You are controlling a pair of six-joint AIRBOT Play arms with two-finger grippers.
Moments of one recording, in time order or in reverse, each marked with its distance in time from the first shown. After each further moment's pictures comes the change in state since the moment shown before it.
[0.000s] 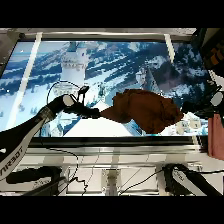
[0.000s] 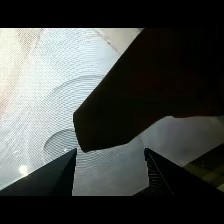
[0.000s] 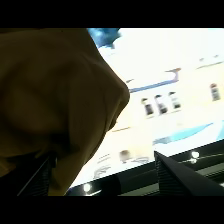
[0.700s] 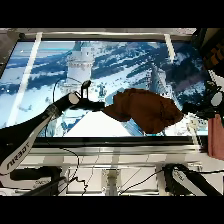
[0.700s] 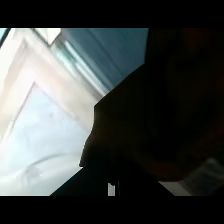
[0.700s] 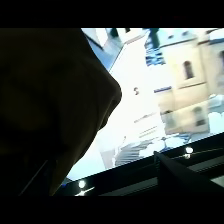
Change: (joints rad) left arm -0.041 -0.047 0.117 -0.106 0.188 0.040; right arm -0.002 0.000 -0.002 -0.023 0.017 0.001
